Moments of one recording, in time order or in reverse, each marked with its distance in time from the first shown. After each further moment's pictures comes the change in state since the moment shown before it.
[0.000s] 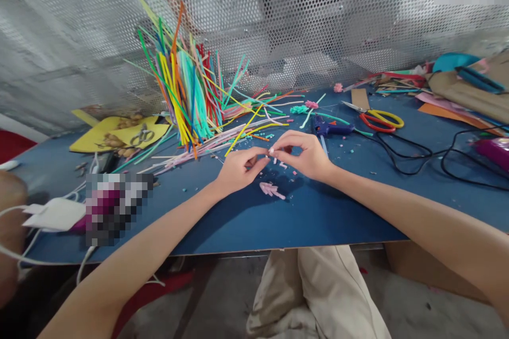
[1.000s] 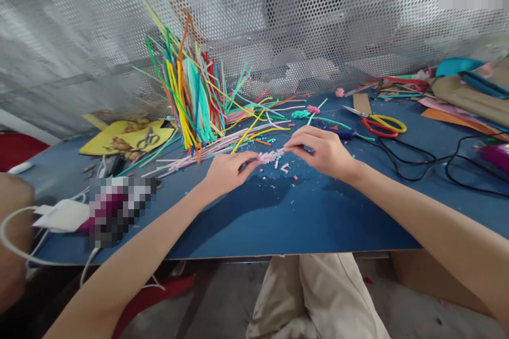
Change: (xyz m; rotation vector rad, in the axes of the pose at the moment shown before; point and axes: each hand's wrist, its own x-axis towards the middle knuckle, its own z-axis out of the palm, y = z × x) left_hand -0.010 -0.009 -0.020 0.356 -0.005 0.004; right_hand 0.001 0.003 -0.038 -0.356 -0.016 -0.180
